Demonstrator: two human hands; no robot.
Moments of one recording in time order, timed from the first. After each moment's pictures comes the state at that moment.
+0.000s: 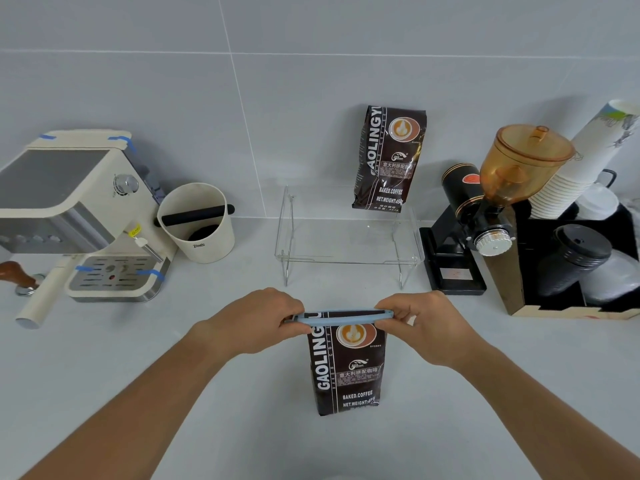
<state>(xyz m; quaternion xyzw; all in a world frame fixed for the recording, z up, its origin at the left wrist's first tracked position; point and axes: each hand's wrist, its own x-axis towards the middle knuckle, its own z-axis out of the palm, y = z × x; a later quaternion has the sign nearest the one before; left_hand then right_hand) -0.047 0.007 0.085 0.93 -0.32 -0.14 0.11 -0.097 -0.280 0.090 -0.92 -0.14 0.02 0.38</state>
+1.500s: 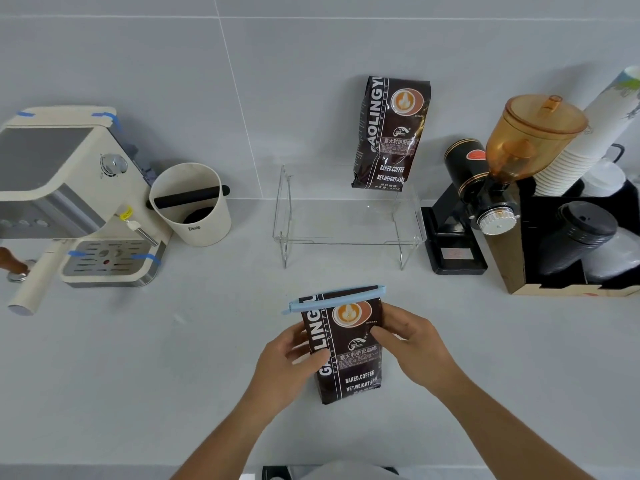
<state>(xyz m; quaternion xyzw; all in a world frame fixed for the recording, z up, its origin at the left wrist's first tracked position) -0.138 -0.027 0.003 0.74 0.12 -0.18 0.64 -0.134 -0.259 0.015 -0.75 0.06 0.10 0.65</state>
